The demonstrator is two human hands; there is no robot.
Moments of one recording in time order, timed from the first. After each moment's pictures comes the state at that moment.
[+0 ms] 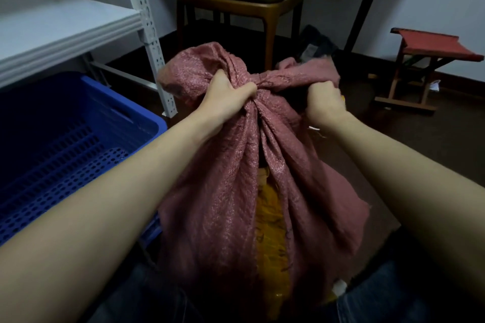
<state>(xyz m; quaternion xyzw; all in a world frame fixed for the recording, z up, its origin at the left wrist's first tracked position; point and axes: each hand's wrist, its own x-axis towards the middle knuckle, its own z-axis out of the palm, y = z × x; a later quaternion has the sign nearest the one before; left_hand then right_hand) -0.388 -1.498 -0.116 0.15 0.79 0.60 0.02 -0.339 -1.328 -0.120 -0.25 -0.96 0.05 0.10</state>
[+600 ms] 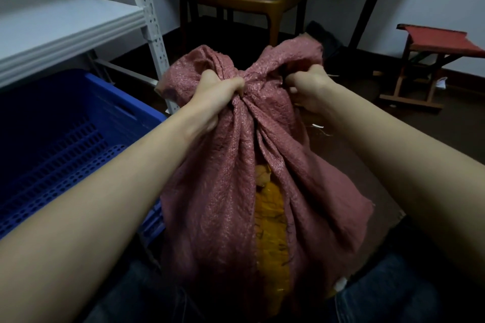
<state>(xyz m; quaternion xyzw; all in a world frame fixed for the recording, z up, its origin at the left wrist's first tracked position) -0.387 -1.511 -0.108 0.05 0.72 0.68 0.08 -0.372 -1.348 -0.106 -0.28 -0.75 0.59 0.11</state>
